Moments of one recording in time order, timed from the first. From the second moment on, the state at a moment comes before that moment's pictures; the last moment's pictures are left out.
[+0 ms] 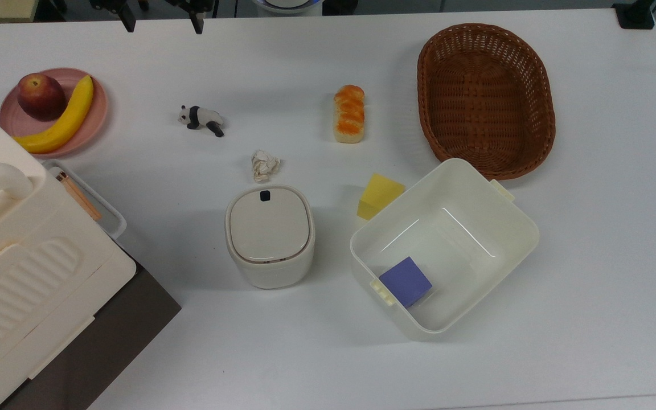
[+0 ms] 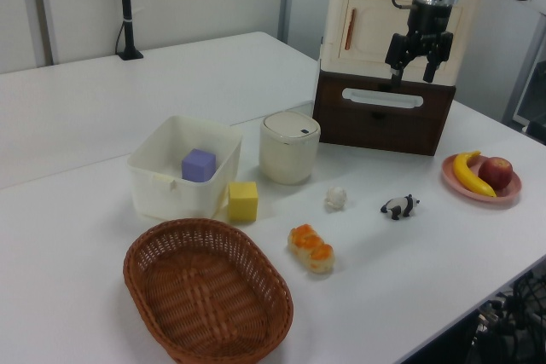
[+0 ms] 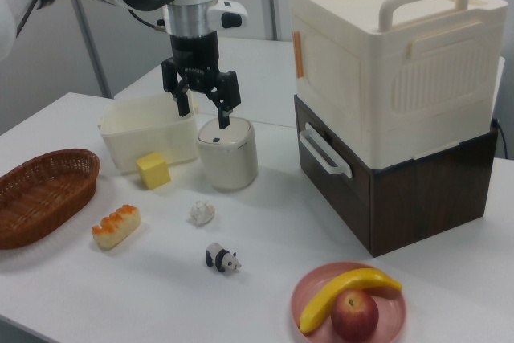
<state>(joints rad) -0.11 0.10 -0.12 -1.50 0.03 1.54 -0.17</state>
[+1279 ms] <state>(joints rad) 0.30 0.24 -0.11 -1.80 -0.03 1.75 0.20</state>
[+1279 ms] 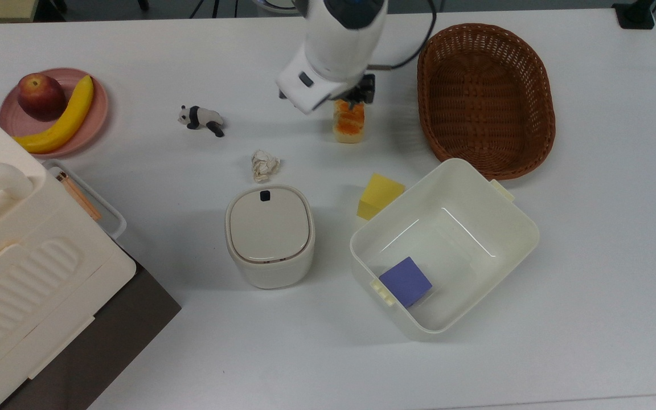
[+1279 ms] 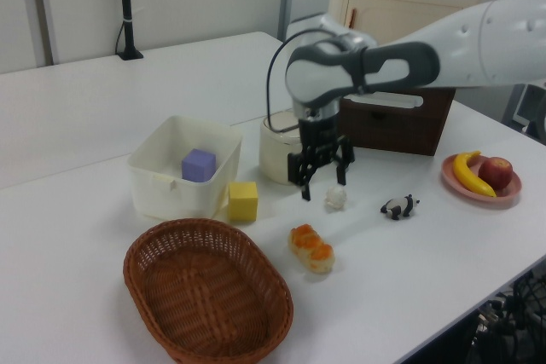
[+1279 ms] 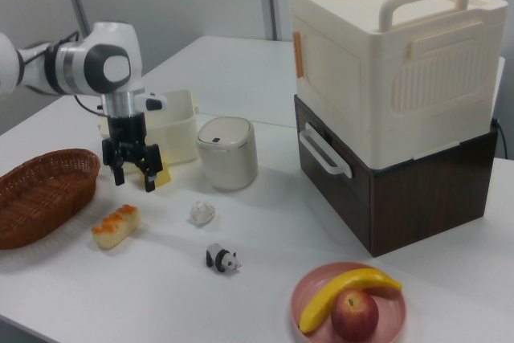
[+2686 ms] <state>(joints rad) 0.34 0.23 -0.11 -1.71 -0.02 1.82 0.36</state>
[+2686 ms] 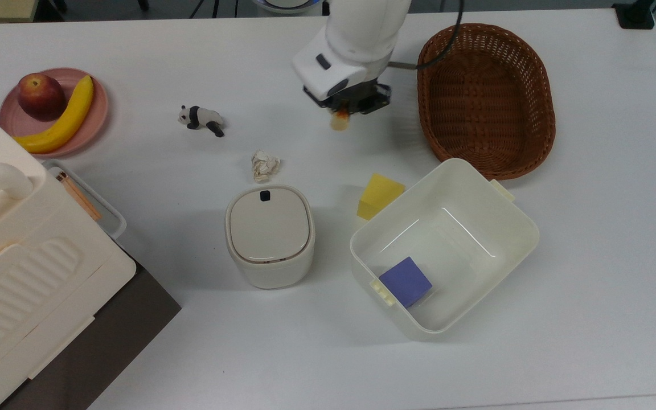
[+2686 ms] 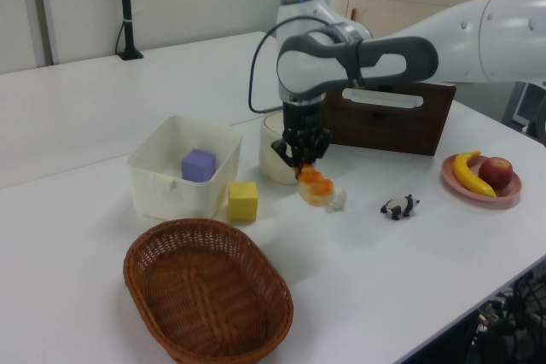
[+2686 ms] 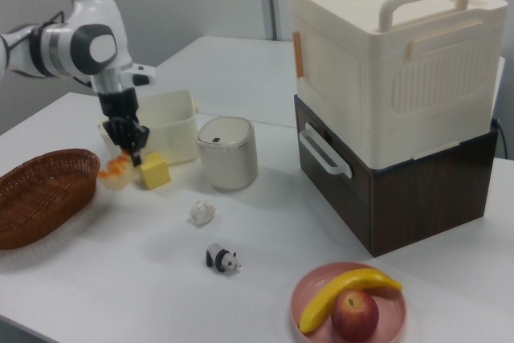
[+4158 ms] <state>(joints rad) 0.39 0.27 -0.14 -1.65 -0.01 1.77 0.35</state>
